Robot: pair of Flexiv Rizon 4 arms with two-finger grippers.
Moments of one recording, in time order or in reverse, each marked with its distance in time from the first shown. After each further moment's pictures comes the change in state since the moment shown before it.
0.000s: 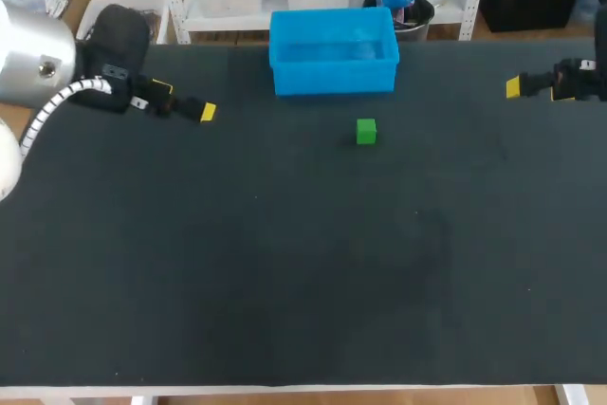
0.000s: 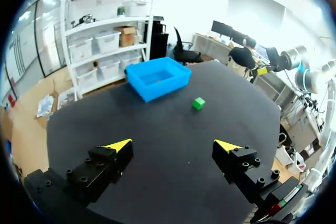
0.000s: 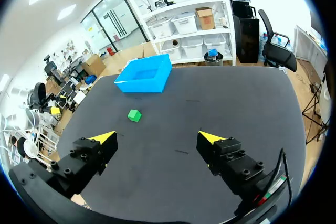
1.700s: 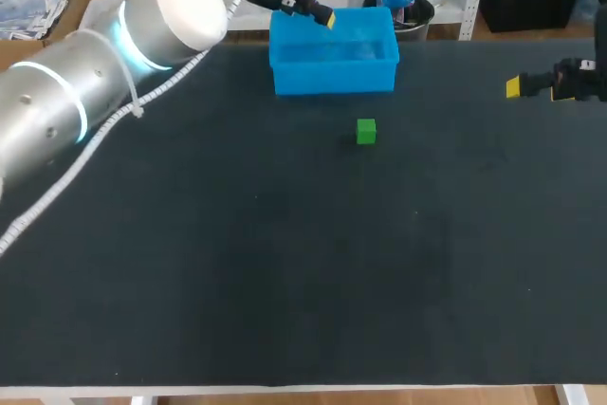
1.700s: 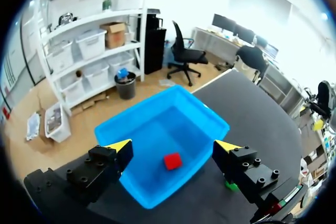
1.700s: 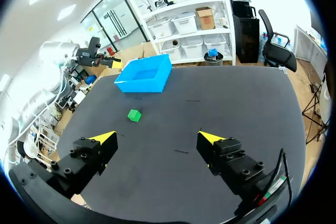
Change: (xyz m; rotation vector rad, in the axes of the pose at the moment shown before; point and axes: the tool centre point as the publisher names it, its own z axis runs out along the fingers) left arm -0.188 0.052 0.242 0.021 0.055 0.033; right arm 0.000 0.000 0.000 0.000 0.000 0.000
